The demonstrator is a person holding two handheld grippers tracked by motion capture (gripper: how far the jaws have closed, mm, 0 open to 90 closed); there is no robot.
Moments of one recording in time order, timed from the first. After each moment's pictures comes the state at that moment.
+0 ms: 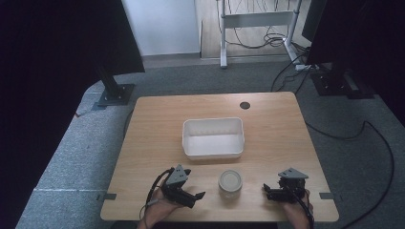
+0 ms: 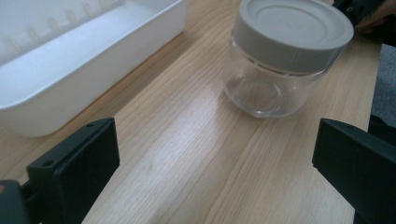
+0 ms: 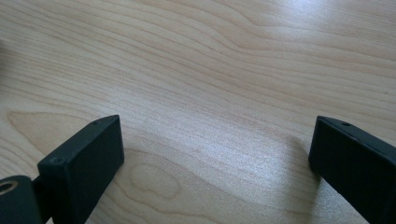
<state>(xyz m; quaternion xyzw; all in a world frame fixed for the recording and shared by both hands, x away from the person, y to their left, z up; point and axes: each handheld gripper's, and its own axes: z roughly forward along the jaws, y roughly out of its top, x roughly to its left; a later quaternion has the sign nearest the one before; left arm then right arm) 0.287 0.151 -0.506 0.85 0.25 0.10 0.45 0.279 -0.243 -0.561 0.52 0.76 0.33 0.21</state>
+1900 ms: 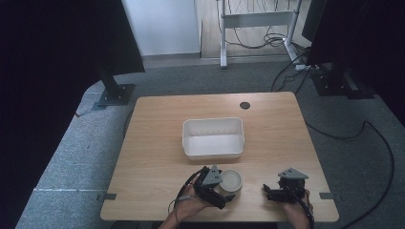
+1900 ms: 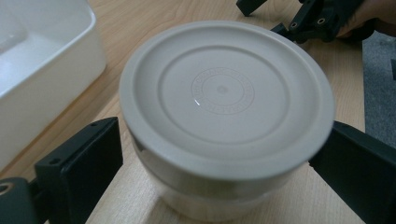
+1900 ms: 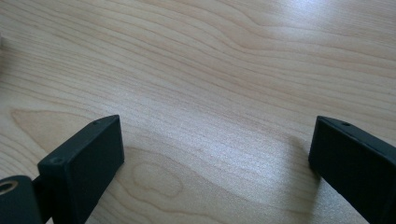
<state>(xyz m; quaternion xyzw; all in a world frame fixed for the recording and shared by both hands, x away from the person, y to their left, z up) 0.297 0.058 -0.523 0.88 0.18 0.09 0.44 0.278 -0.243 -0.561 0.51 0.76 0.33 0.21</state>
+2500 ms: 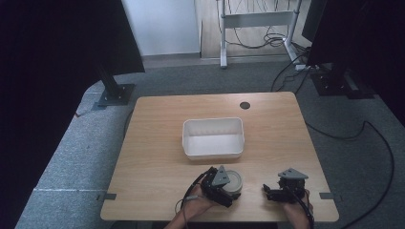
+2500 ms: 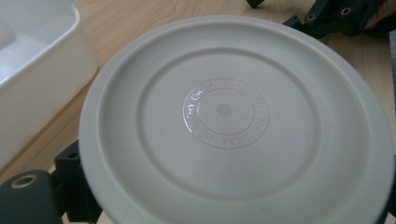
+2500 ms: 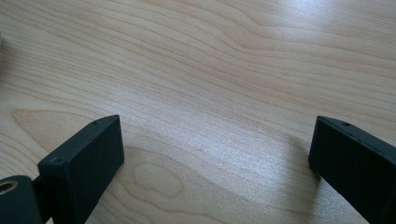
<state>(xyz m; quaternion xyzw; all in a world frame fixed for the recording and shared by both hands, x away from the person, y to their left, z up) 0.300 0.039 -0.530 0.88 0.17 0.10 0.42 0.278 -0.242 -0.561 0.51 0.76 0.33 0.21</state>
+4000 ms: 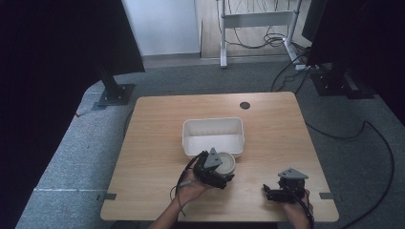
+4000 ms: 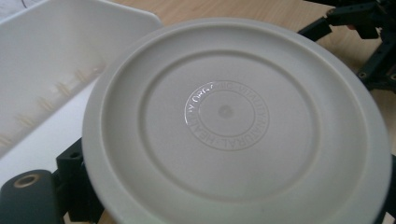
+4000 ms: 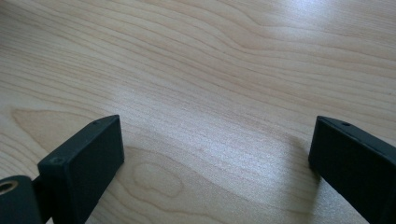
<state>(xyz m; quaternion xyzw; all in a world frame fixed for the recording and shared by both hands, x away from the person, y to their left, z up) 0.334 0.059 -0.484 0.87 0.21 0.15 0.43 0.278 -0.242 -0.561 0.51 0.76 0.33 0.21</state>
